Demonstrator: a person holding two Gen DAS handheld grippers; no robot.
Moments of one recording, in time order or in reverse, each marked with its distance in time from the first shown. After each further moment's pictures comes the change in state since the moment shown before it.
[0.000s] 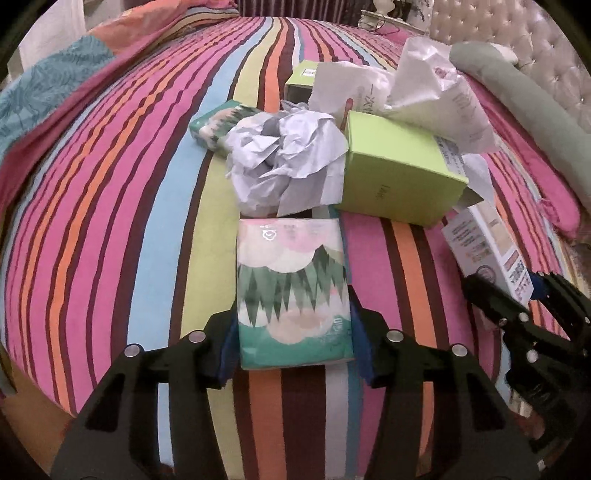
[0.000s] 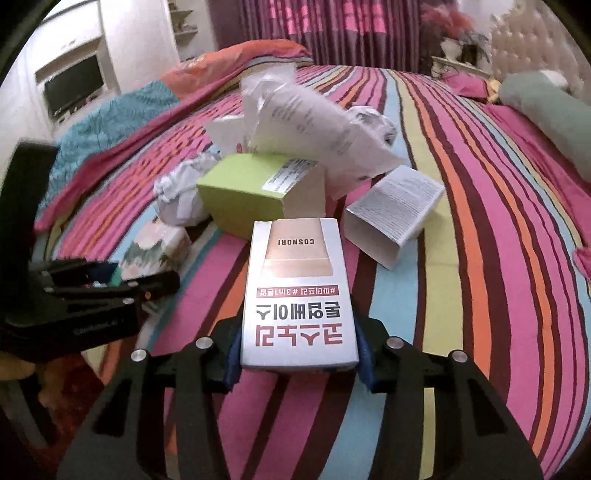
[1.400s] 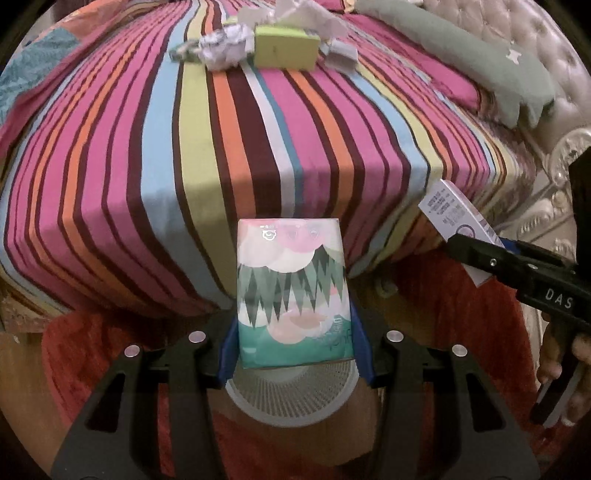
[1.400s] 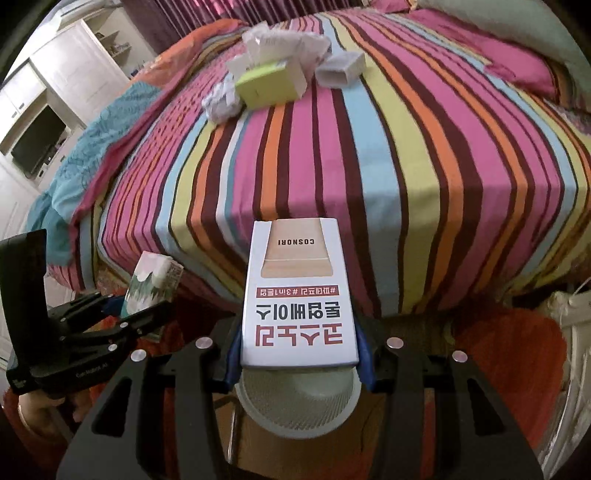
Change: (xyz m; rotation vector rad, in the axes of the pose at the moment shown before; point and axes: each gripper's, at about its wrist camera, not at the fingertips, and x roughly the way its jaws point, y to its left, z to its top) left arm -0.105 0.017 -0.186 0.223 0.135 -0.205; right arm -0.109 0.058 -0.147 0.315 0.187 0.024
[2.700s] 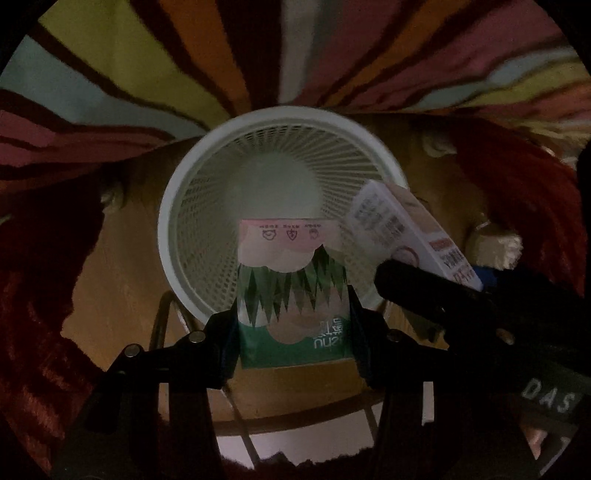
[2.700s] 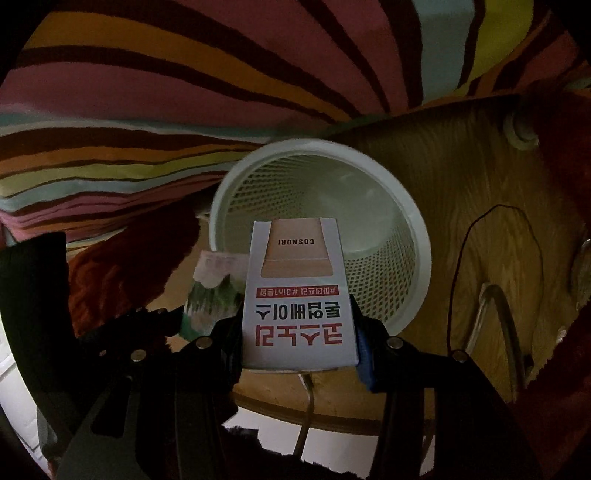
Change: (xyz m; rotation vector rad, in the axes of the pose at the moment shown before) left arm 0.214 0.012 -0.058 -0.151 0.760 0.022; right arm 0.190 -0.039 -0.062 0.418 0.714 0.077
